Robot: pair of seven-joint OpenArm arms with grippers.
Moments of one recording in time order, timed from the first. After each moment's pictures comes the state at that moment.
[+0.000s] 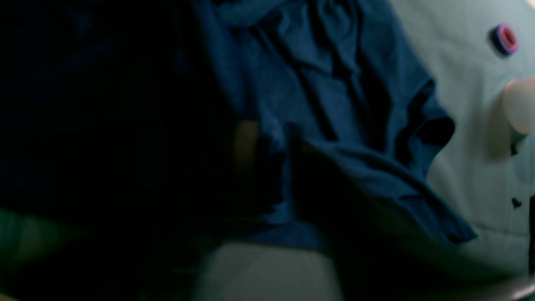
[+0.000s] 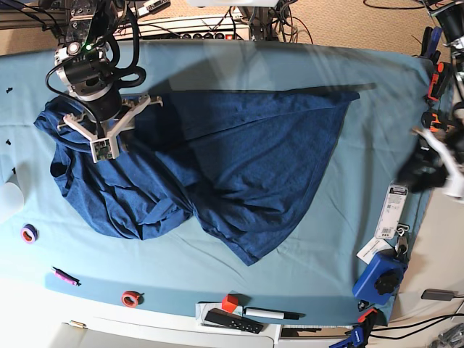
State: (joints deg) left arm 5.0 -29.5 -25.4 100.3 -61.9 -43.5 64.0; right arm -17.6 11.6 10.9 133.4 7.1 14.9 -59.8
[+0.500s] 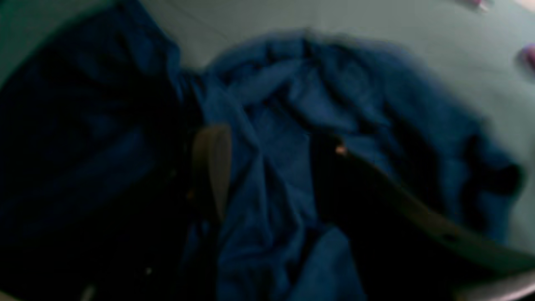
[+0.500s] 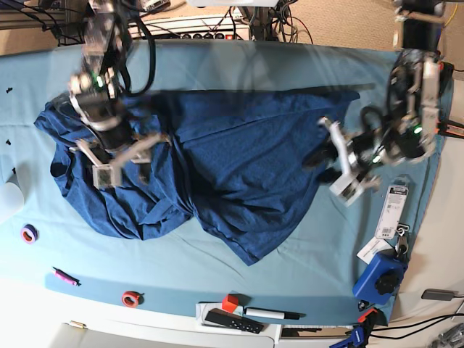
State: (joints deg) left arm -3.4 -21.8 3.6 100.1 -38.7 -38.8 51.1; right arm -6.5 5.0 11.0 115.5 8.0 14.0 -50.5
